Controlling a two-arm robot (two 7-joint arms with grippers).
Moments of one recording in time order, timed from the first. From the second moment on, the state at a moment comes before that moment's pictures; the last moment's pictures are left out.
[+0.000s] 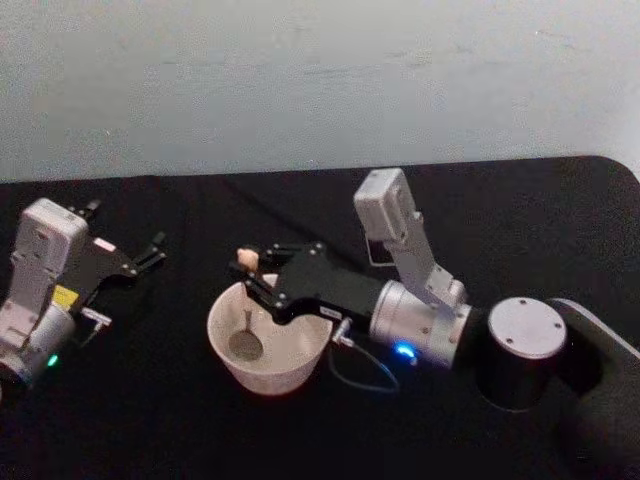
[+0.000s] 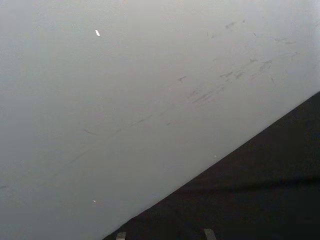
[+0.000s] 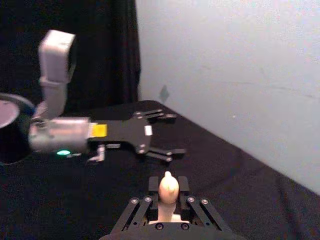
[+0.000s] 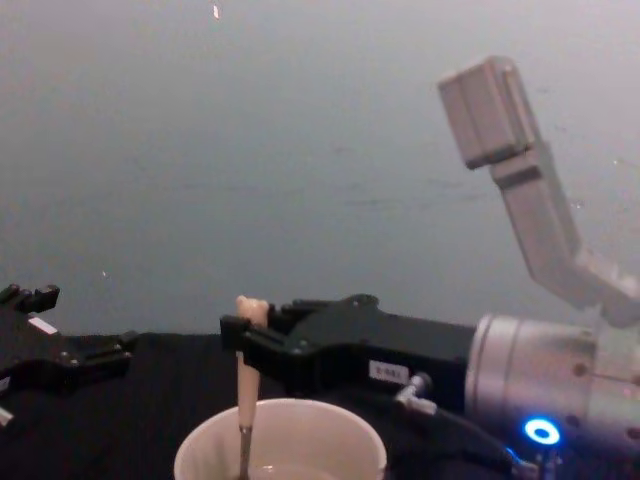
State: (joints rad) left arm -0.20 0.60 0.45 -1.41 -0.25 -0.12 0.03; right arm 0.37 0.31 -0.63 -1.42 0.39 0.02 0.52
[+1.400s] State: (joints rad) left arm -0.20 0.60 0.45 -1.41 -0.25 -0.12 0.03; right arm 0.29 0.41 -0.57 -1.55 0.42 0.09 0.56
